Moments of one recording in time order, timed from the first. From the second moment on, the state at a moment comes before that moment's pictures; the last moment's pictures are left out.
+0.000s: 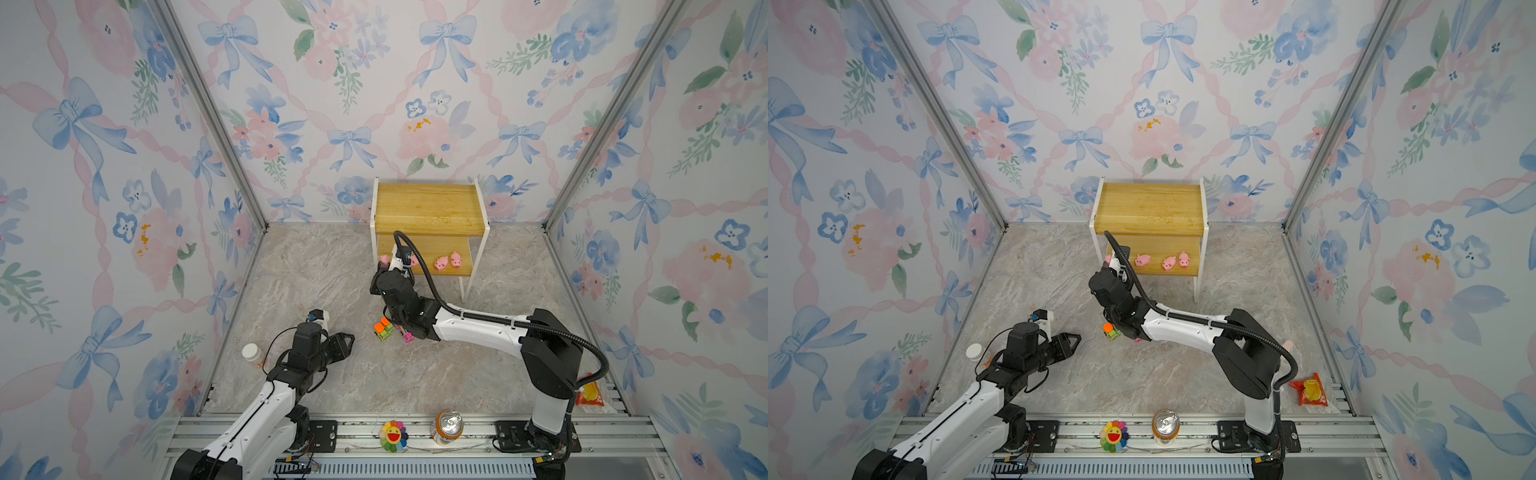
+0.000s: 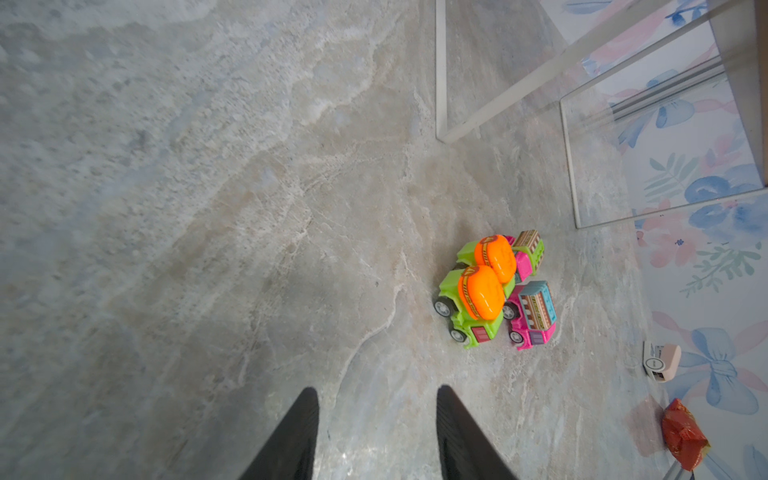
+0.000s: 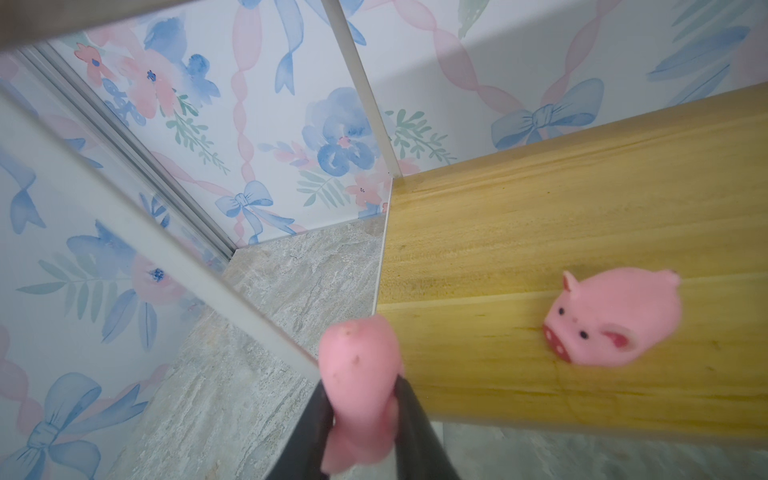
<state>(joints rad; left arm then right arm) -0.25 0.82 0.19 -0.07 0.26 -0.63 1.03 1.89 1.36 0.21 0.74 0.62</state>
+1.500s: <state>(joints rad) -0.25 0.87 0.19 -0.07 0.22 -0.61 1.00 1.97 1.29 0.44 0.77 0.44</state>
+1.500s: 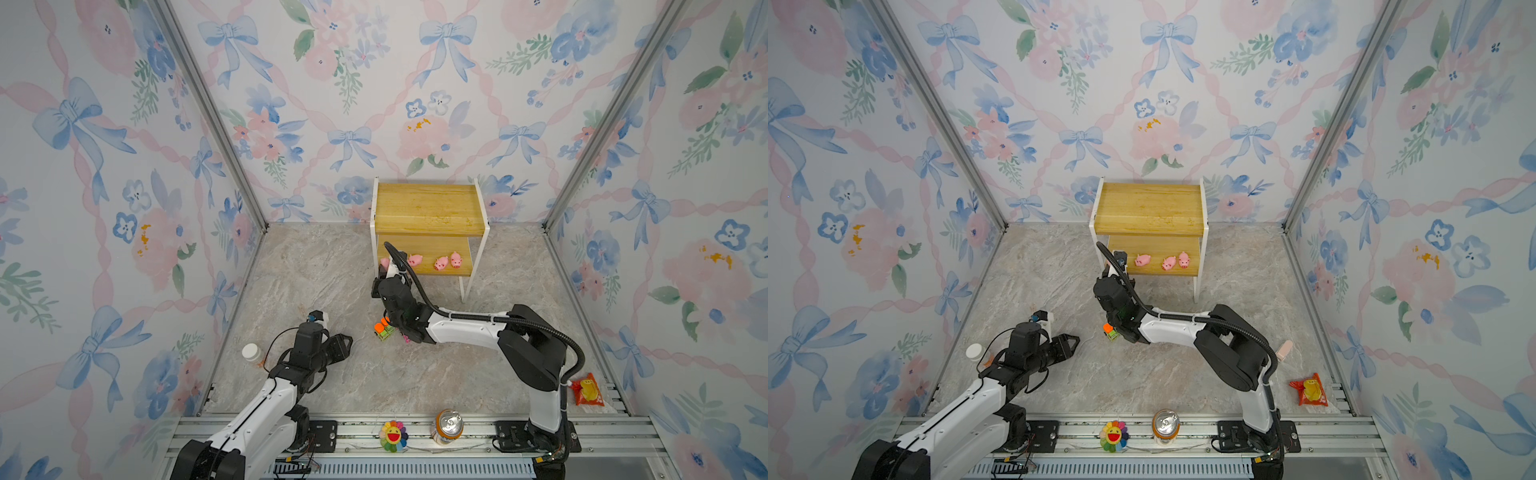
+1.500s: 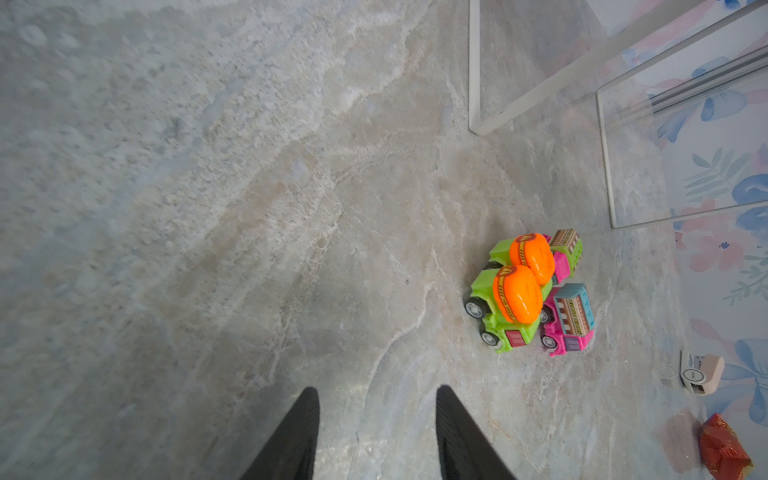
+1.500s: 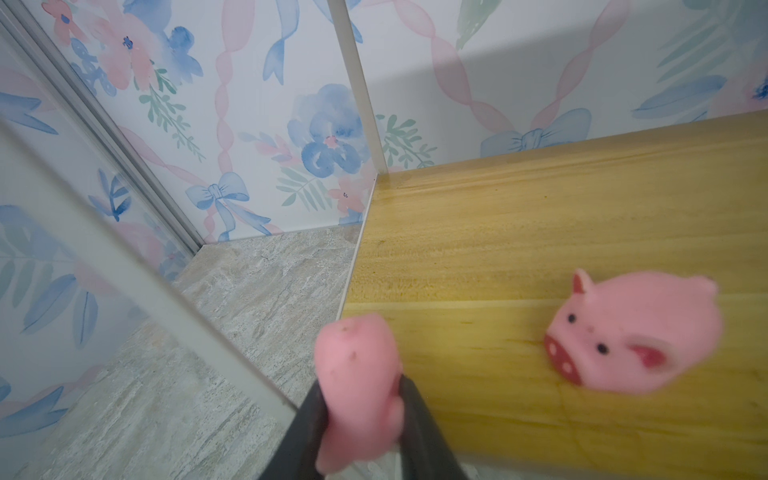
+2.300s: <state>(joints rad) -0.25 0.88 0.19 -0.06 0.21 -0.61 1.00 2.02 1.21 0.75 0.80 0.22</state>
